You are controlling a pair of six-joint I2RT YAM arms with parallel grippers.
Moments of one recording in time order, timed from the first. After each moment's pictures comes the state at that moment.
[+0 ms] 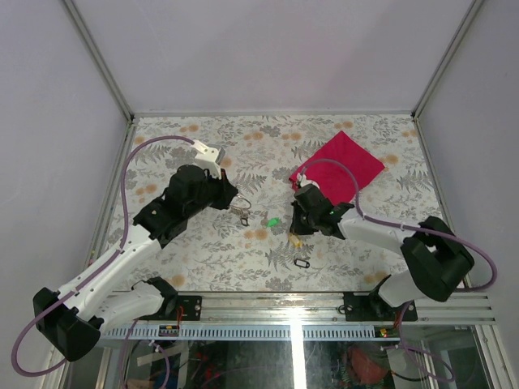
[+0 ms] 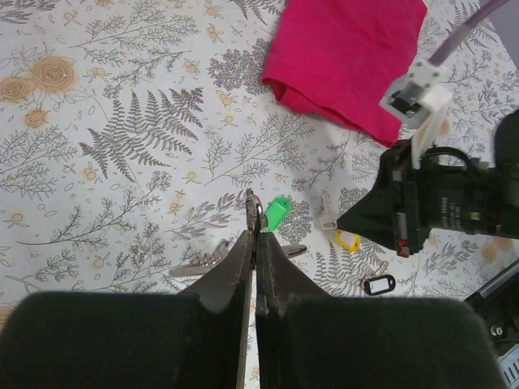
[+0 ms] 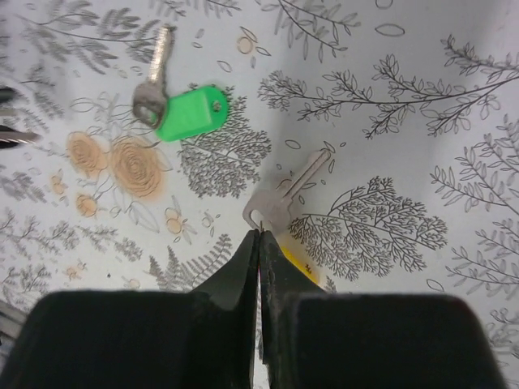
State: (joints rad) left arm -0.61 0.99 0.89 -0.33 0.00 -0.34; right arm 0.74 1.51 0.76 -0.23 0.02 0.67
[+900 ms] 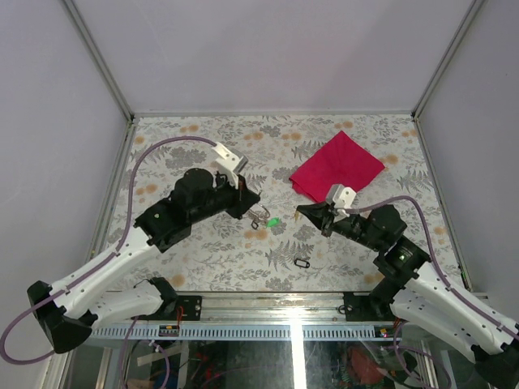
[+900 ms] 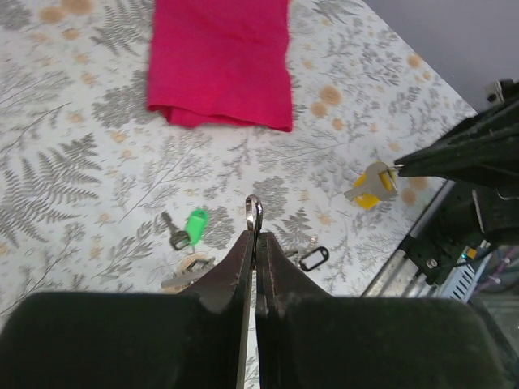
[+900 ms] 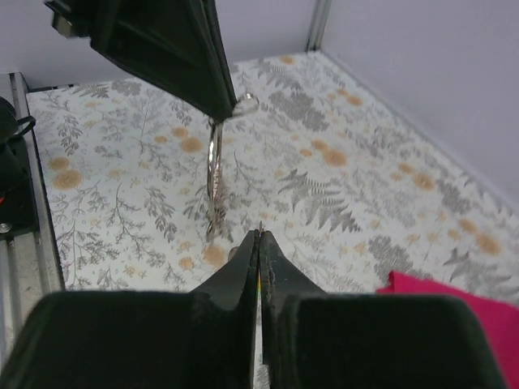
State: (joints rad) left arm -0.75 0.98 0.97 -0.31 0.13 -0.28; right arm 0.75 0.66 0.56 0.07 -0.30 -0.10
